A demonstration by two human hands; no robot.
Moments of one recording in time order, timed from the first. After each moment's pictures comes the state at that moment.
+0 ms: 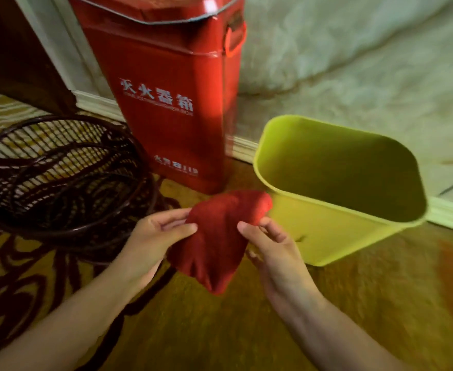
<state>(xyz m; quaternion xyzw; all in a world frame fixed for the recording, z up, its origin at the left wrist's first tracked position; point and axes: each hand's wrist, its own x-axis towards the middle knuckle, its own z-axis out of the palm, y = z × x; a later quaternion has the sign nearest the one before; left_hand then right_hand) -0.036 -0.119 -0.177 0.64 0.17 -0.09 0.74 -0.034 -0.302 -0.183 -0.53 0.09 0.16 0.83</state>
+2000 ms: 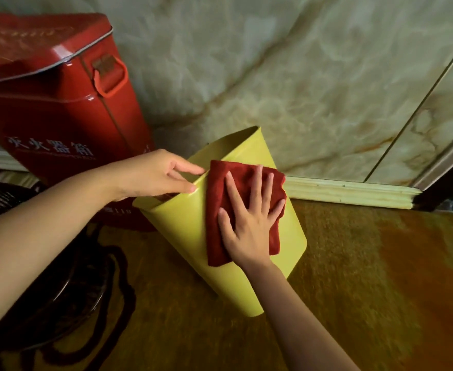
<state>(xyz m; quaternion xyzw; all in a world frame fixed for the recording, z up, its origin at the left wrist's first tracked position) 0.124 -0.234 -0.097 0.89 -0.16 -0.24 0.37 0.053 -0.399 -0.227 -0.91 -0.01 -0.21 0.35</state>
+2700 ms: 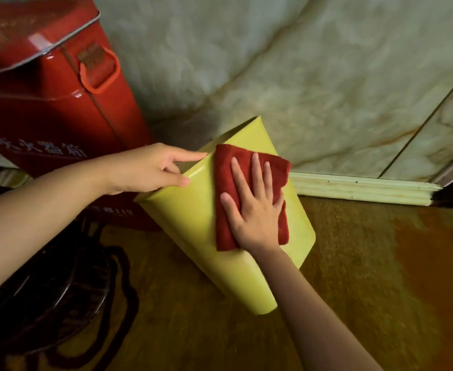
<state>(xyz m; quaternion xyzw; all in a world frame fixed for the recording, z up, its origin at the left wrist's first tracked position) 0.149 -0.232 -0.098 0.87 -0.19 -0.27 0.35 0.103 -0.407 -0.241 -0.92 0.00 -0.19 0.35</state>
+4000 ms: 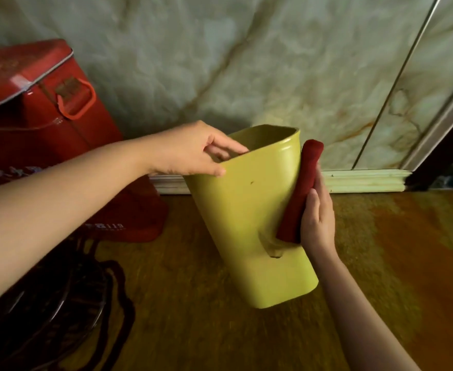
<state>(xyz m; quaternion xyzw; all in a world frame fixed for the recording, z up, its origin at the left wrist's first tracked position) 0.142 -0.331 -0.061 0.88 -0.34 -0.18 0.28 0.047 -0.521 -0.221 -0.78 0.12 -0.28 0.55</state>
